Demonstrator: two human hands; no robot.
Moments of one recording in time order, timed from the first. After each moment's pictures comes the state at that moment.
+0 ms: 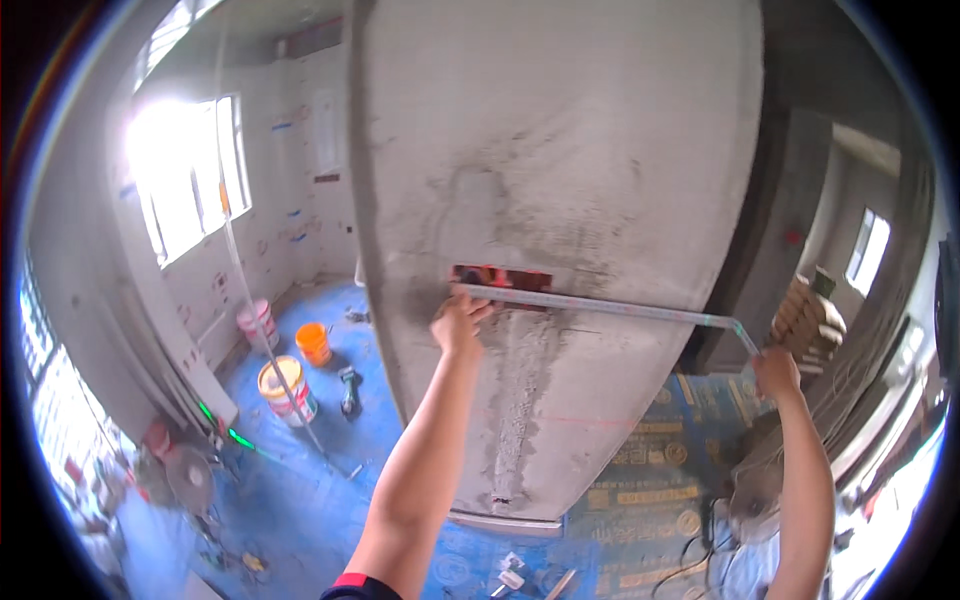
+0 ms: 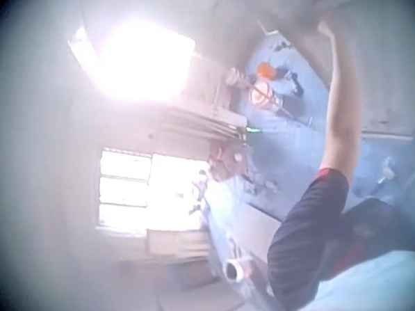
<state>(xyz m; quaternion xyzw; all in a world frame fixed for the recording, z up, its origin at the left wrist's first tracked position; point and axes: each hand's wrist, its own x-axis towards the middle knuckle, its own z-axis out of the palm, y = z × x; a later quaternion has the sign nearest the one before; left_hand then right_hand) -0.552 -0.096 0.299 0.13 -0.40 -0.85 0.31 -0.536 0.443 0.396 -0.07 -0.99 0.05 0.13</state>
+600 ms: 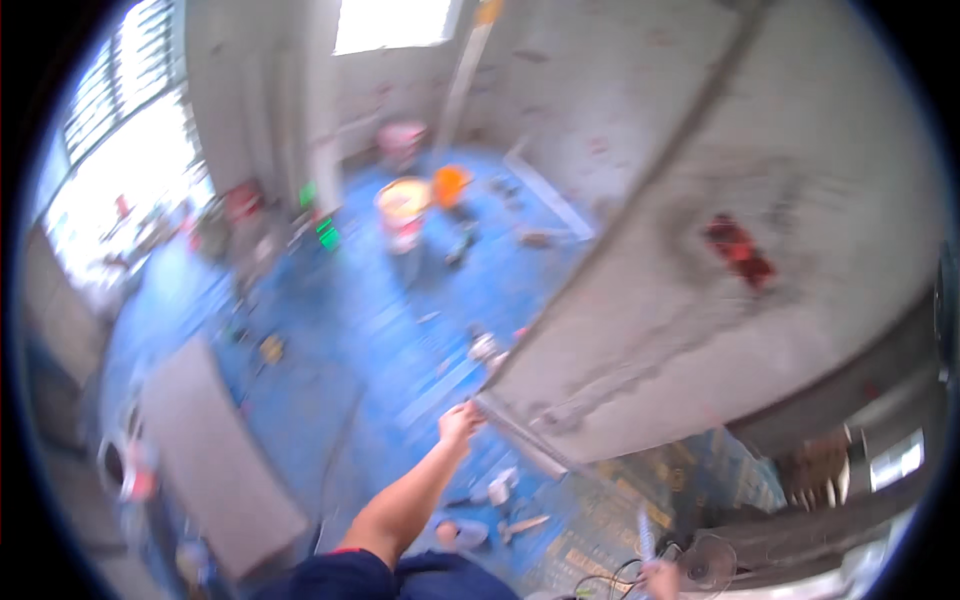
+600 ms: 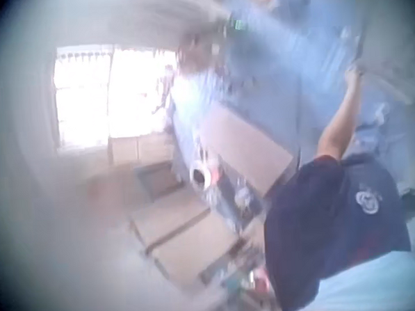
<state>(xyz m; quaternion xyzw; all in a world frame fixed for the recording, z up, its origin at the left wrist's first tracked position) -0.167 -0.089 -0.060 0.45 -0.27 -0.82 0.24 -0.283 0.509 0.056 0.00 -0.92 0.30 -0.23</state>
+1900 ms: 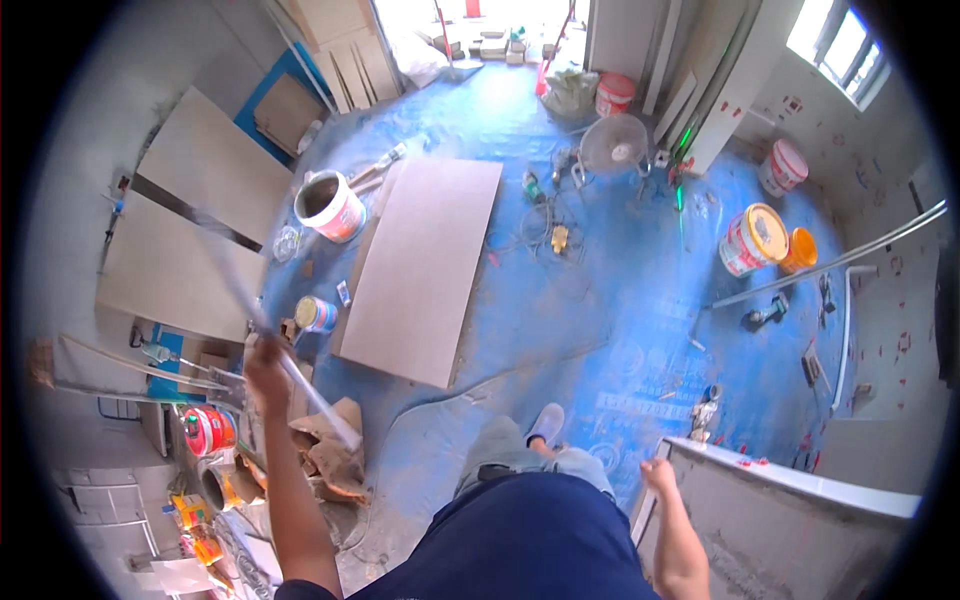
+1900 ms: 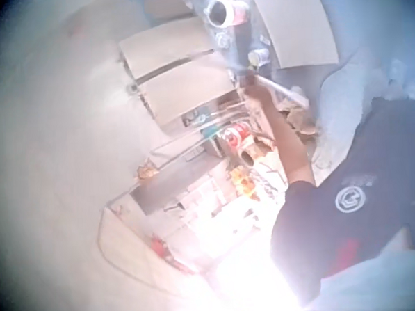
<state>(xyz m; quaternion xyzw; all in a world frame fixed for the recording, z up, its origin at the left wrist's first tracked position) 0.513 -0.052 0.129 0.86 -0.34 0.02 0.38 -0.223 -0.160 -0.174 0.71 -0.64 -0.07 -0.30</state>
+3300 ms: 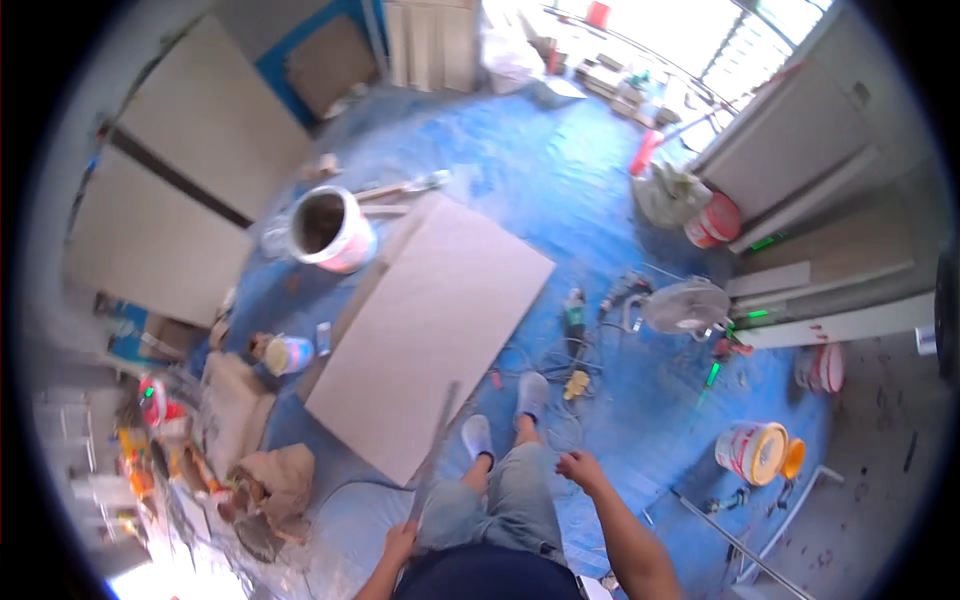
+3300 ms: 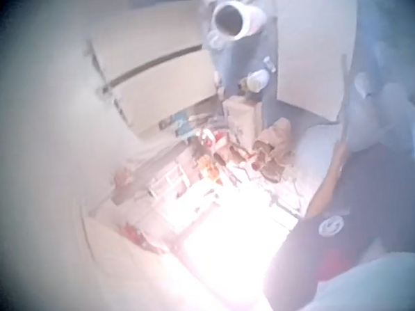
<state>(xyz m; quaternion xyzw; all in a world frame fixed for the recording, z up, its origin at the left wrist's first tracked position) 0.475 -0.292 -0.170 0.86 -0.07 -0.48 0.13 0.287 -0.735 -0.236 0.48 -0.54 -0.14 -0.68</state>
